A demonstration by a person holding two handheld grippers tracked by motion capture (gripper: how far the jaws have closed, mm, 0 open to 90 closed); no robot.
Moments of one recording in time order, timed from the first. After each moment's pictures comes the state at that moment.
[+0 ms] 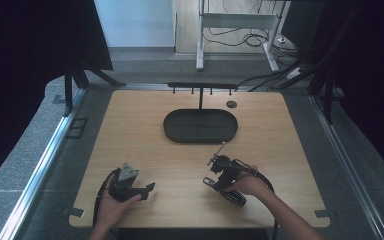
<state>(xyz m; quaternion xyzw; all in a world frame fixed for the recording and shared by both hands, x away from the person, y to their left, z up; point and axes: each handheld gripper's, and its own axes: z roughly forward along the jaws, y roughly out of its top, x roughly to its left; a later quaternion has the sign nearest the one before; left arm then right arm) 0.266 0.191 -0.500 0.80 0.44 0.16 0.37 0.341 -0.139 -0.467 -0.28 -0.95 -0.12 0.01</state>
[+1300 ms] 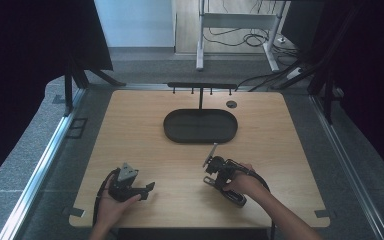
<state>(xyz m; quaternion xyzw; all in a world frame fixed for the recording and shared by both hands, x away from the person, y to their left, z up) 0.265 0.192 -0.498 0.80 0.44 0.16 0.37 0.345 -0.124 -0.477 -0.28 -0.96 -0.06 0.00</state>
